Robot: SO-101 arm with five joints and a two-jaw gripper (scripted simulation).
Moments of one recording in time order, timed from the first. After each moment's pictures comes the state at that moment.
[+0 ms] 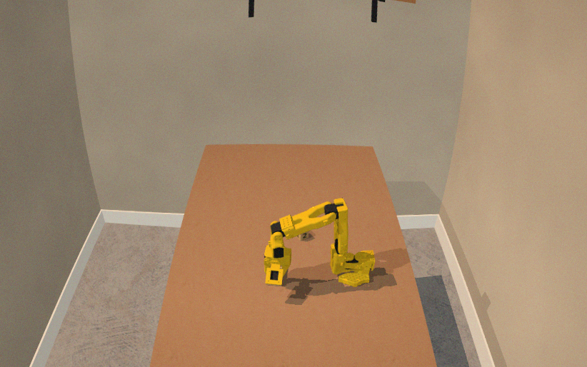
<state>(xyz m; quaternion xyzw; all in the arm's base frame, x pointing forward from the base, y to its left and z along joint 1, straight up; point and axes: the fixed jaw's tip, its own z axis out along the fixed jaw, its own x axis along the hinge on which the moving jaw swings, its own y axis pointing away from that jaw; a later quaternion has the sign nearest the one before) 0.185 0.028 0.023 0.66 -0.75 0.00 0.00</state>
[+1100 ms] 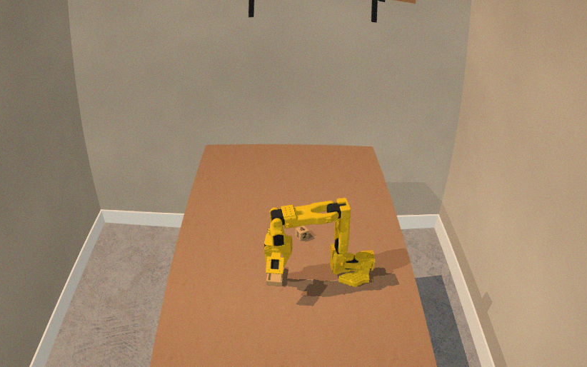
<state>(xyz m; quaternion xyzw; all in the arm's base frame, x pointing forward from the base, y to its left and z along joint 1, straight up) 0.181 0.028 0.064 0.66 -0.75 -0.01 0.02</state>
